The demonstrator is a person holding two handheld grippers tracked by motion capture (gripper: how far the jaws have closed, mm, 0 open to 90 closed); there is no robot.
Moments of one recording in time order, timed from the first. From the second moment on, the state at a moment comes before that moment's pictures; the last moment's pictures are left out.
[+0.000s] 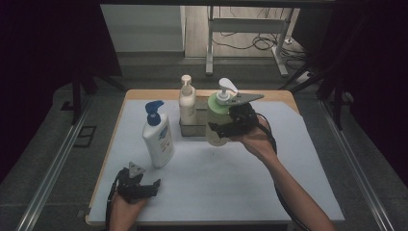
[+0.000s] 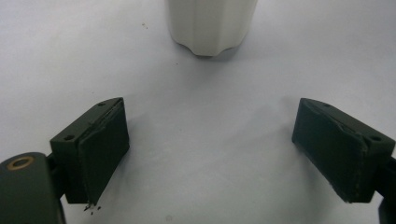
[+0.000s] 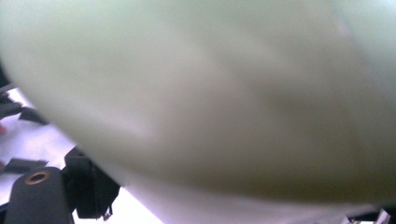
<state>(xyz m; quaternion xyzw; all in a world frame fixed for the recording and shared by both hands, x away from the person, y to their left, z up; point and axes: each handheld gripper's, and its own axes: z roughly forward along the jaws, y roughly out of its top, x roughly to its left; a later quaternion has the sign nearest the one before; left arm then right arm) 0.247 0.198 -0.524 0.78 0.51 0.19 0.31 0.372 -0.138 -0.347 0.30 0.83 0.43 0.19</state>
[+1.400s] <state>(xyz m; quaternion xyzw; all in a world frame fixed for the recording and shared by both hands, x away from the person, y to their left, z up) 0.247 0.198 -0.524 0.78 0.51 0.19 0.31 0.465 -0.098 -0.366 0.37 0.80 0.41 0.23</state>
